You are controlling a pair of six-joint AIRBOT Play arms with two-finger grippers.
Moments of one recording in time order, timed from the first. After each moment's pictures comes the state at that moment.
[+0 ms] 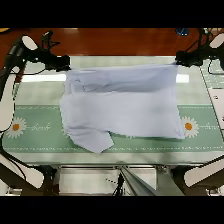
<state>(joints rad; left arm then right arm) 0.01 -1.85 1.78 1.17 -1.13 -1.48 -0.17 -1.81 1.81 -1.31 1.08 1.49</state>
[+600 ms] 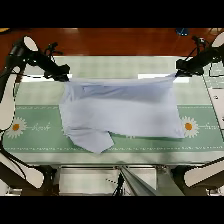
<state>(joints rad) 0.01 -1.86 1.79 1.24 -1.45 -1.53 -0.17 -1.78 1.81 -1.33 1.45 1.55</state>
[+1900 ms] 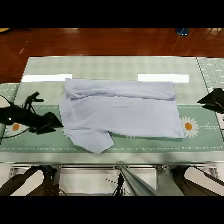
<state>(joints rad) 0.27 -1.07 0.65 1.04 -1.38 -1.38 -0.66 -1.22 1.10 -1.01 1.49 1.24</state>
